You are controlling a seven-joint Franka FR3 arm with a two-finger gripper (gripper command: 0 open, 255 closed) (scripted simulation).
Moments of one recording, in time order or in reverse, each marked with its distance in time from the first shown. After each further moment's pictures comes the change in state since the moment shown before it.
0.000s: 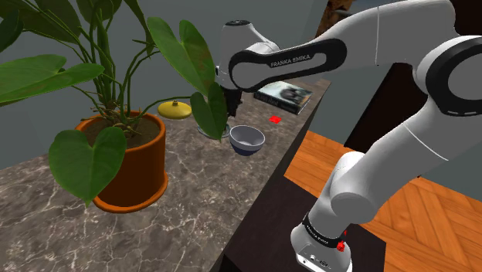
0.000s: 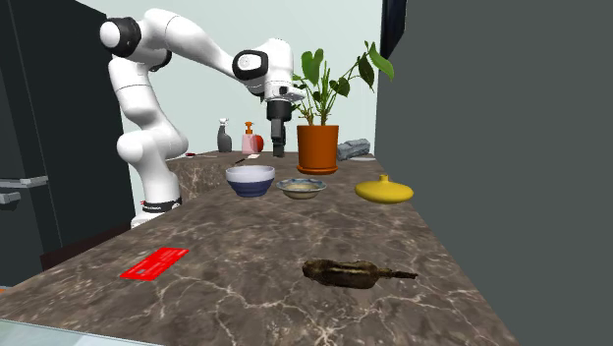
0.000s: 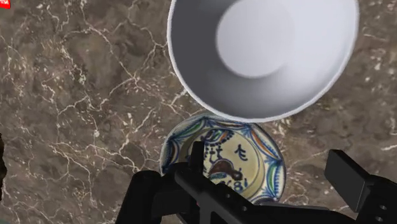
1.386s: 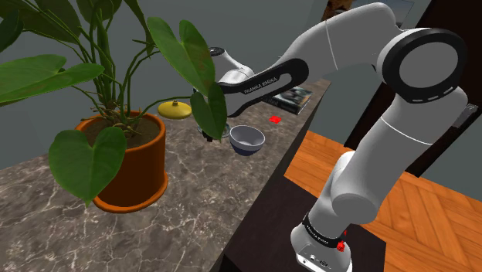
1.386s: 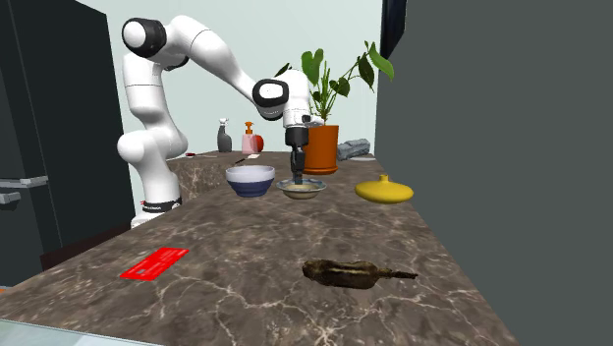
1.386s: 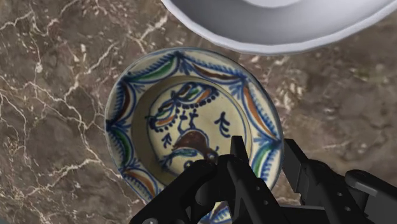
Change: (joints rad) arm 0.030 0.221 0.031 0.020 -0.083 0.205 -0.051
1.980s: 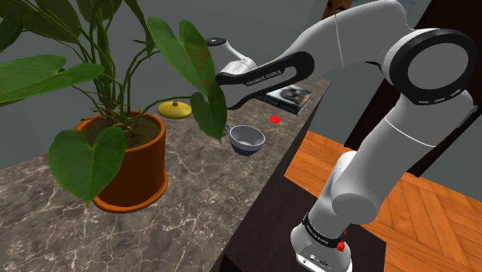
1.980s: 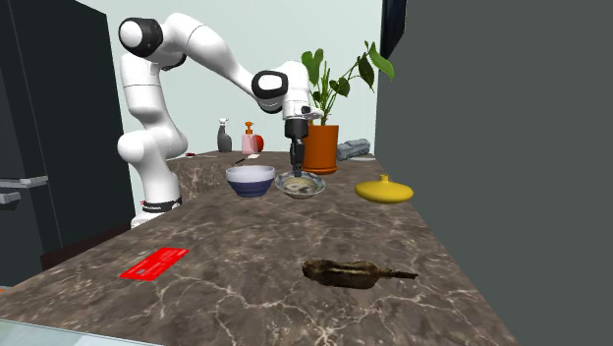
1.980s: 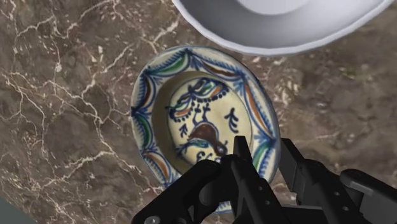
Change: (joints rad) arm 0.003 -0.035 0.000 0.030 0.015 -0.063 -0.020
